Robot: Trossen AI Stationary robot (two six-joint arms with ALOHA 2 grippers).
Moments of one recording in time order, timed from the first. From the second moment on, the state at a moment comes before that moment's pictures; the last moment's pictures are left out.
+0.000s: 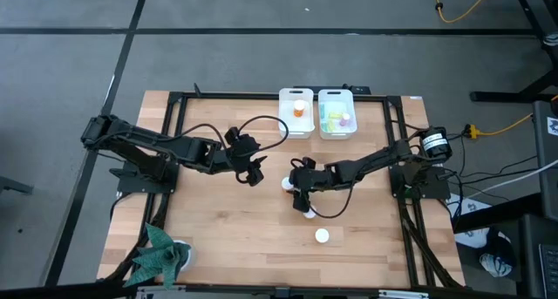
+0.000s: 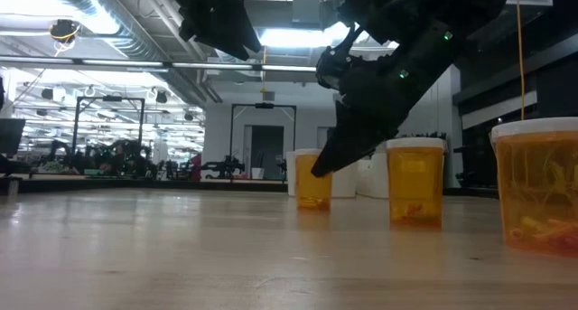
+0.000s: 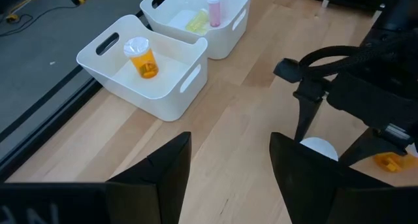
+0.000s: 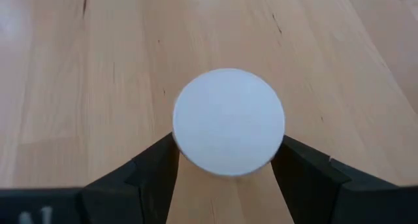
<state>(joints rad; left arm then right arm) -0.15 1.35 1.06 -0.46 -0.61 -0.43 0.16 1.79 0.91 0.05 0.22 0.28</state>
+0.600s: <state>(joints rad) -0.15 1.35 1.06 -0.46 -0.61 -0.43 0.15 1.79 0.91 0.06 0.26 0.28</state>
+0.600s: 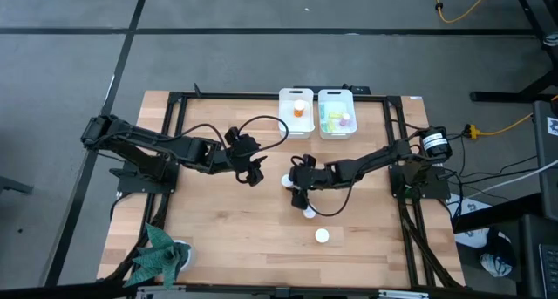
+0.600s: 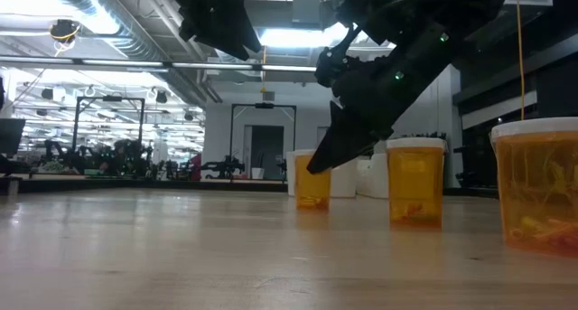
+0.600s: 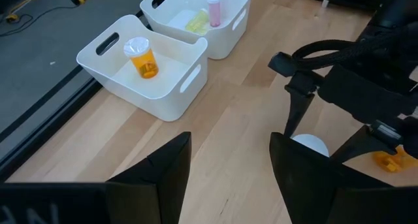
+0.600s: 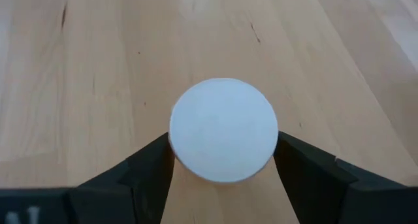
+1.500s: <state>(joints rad) -0.15 1.35 1.06 -0.46 -0.61 -0.43 0.15 1.74 0.94 0.11 0.29 0.18</state>
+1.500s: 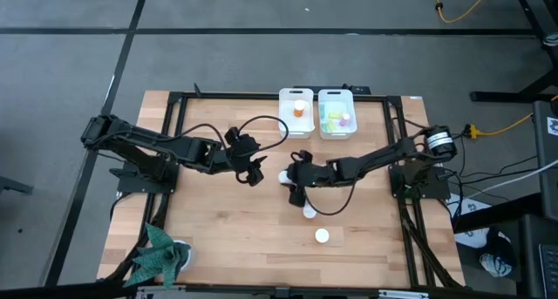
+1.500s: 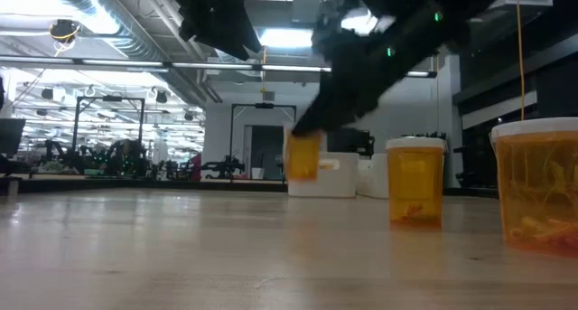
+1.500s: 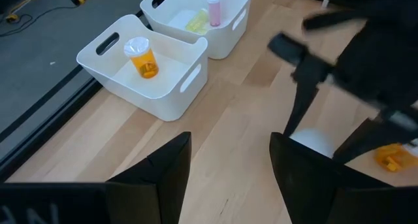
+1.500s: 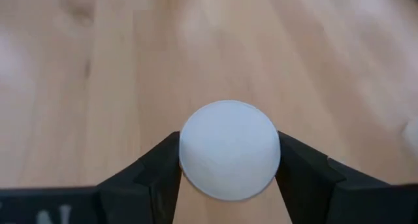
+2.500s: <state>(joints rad) -0.15 1.35 1.06 -0.46 -0.61 -0.40 -0.43 1.75 0.96 0.21 0.08 0.10</state>
